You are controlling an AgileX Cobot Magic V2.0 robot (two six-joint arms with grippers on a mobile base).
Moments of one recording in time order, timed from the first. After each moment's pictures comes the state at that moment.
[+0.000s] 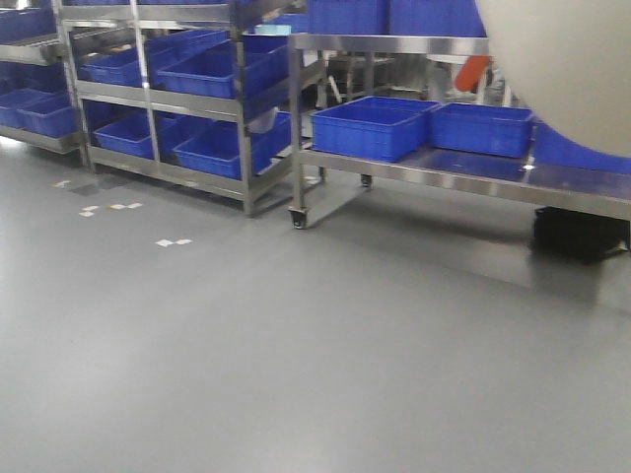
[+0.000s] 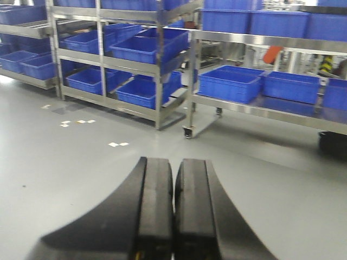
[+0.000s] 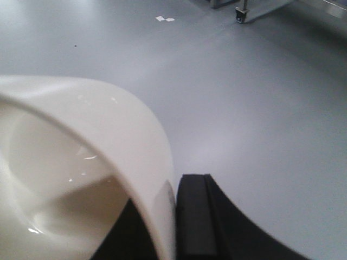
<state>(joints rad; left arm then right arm) -0.10 -0.01 0.01 -0.07 0.07 0.02 0.39 0.62 -0.73 -0.01 0.62 0.09</state>
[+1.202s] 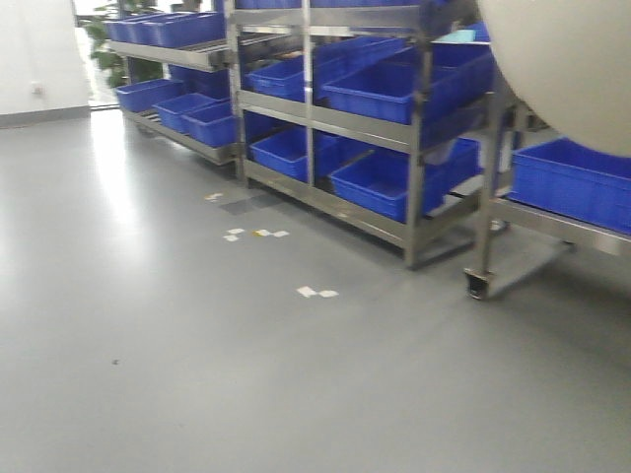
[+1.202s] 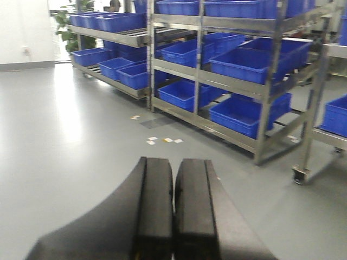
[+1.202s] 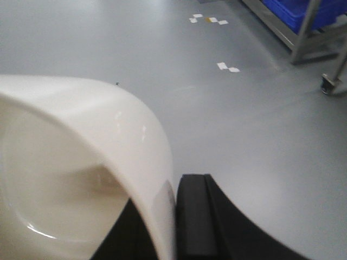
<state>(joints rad) -0.10 -0.01 0.01 -0.07 0.07 0.02 0.39 0.62 -0.73 -0.01 0.62 0.09</state>
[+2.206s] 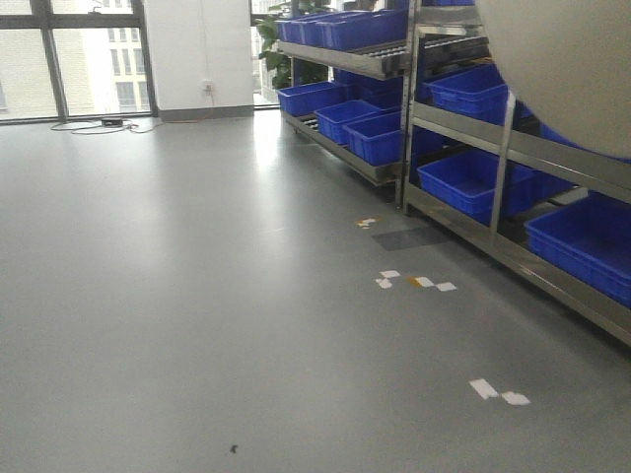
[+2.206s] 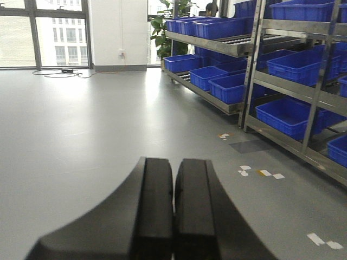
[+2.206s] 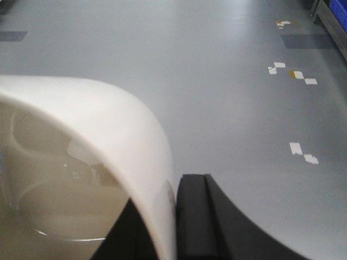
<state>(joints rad) -0.10 -0.01 0.01 -0.07 0.07 0.02 0.39 0.62 -0.73 -0.01 0.62 0.09</state>
